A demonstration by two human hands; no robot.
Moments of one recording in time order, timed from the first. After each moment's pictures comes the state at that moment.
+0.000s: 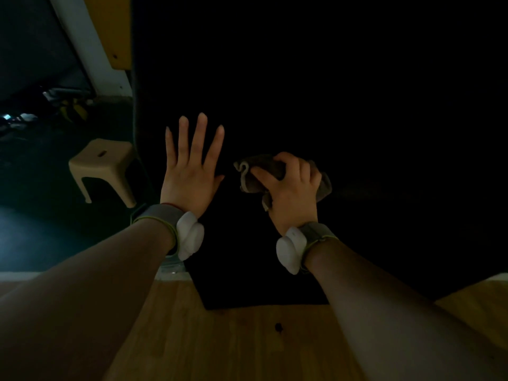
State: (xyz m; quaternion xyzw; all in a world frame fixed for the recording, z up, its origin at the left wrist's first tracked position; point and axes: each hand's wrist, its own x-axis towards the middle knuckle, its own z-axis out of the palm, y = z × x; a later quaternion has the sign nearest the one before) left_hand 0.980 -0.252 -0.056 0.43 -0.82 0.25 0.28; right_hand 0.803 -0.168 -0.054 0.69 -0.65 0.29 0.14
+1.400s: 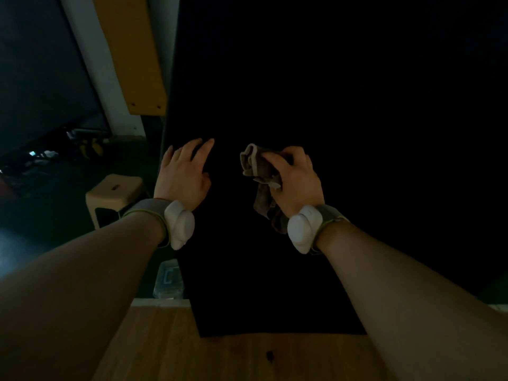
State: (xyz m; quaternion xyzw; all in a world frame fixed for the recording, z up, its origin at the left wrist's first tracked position) left_hand 0.994 -0.200 0.070 0.45 -0.84 0.08 0.28; right_hand 0.768 -0.131 0.066 0.71 -0.63 0.31 0.07
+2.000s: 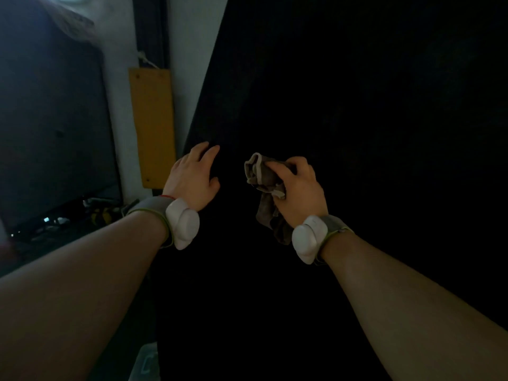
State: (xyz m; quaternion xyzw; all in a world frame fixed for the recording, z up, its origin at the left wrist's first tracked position) left_hand 0.932 -0.163 0.263 0.47 -0.80 0.12 0.35; right_hand 0.718 -0.106 0.249 0.73 -0.57 0.35 0.13
